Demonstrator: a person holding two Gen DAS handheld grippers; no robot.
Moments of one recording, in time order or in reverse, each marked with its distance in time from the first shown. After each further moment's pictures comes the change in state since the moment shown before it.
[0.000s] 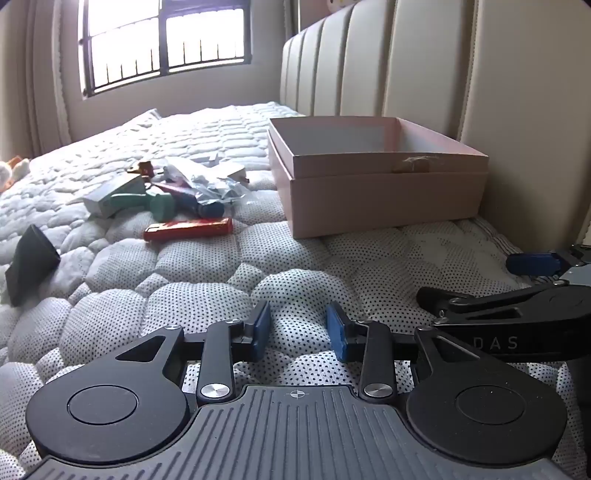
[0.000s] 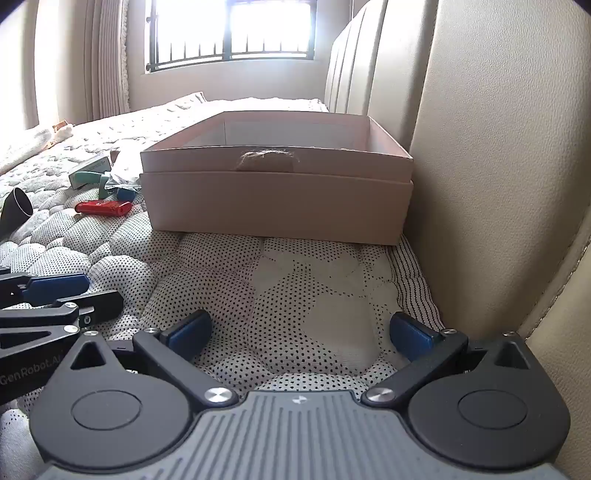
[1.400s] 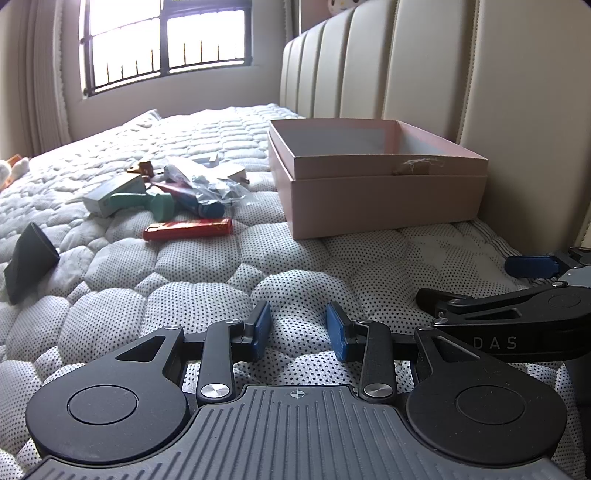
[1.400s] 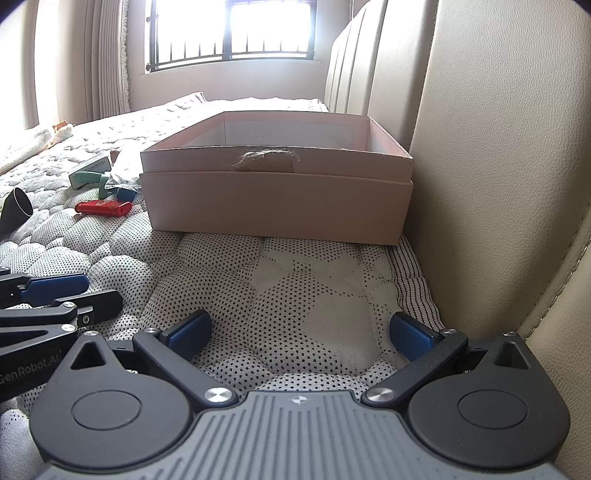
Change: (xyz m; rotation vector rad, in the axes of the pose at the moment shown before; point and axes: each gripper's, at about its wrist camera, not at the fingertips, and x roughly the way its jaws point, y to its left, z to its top) left arm -0.002 0.002 0.000 -0.024 -0.009 -0.014; right arm 0.000 0.000 0.000 0.000 -0.001 0.000
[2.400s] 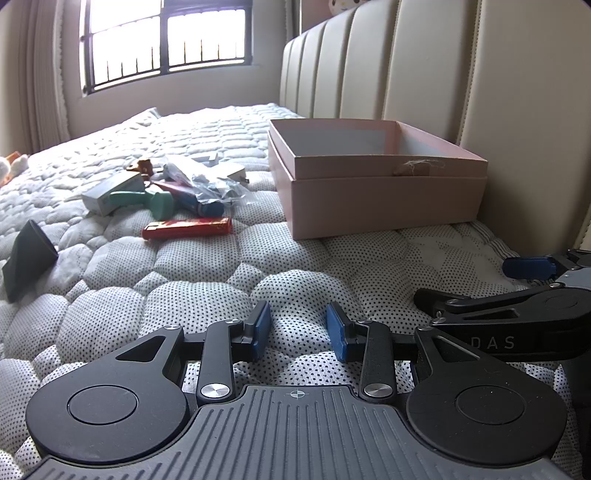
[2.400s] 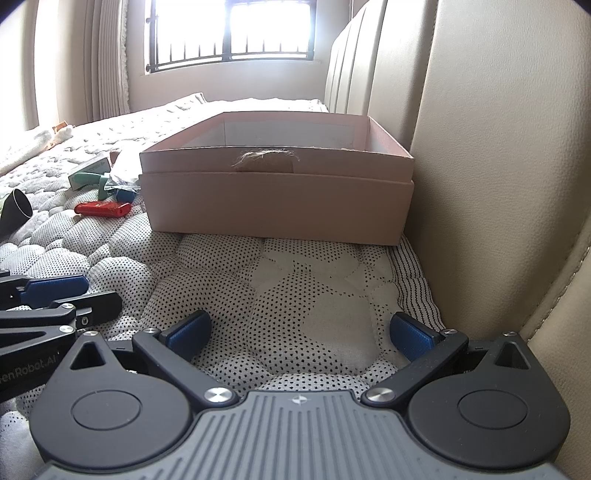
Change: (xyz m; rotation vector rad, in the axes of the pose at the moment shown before) left arm 0.000 0.000 0.000 -0.008 0.000 -0.006; right arm 0.000 -0.001 0.000 0.003 -0.002 0.002
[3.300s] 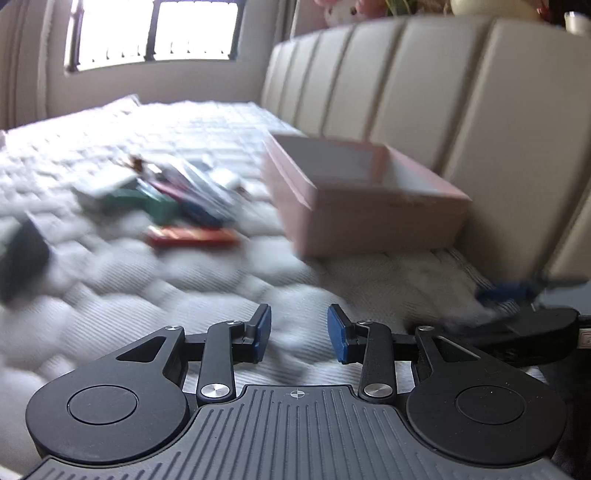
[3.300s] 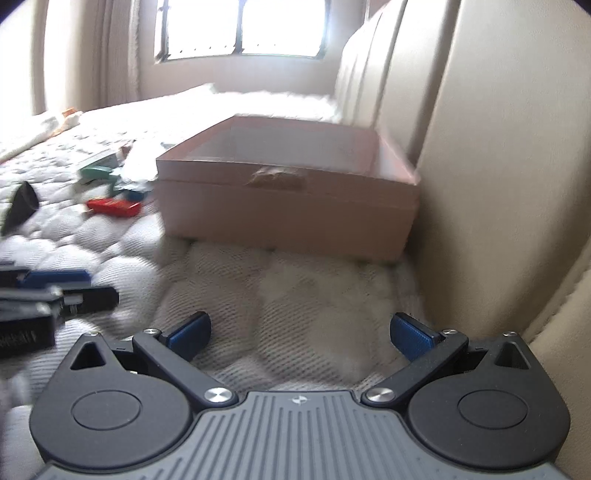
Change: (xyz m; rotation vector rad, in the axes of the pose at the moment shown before) left arm -0.021 0.056 0.018 -0.068 -0.026 -0.124; right arm -0.009 0.002 0.016 -0.037 0.069 0.045
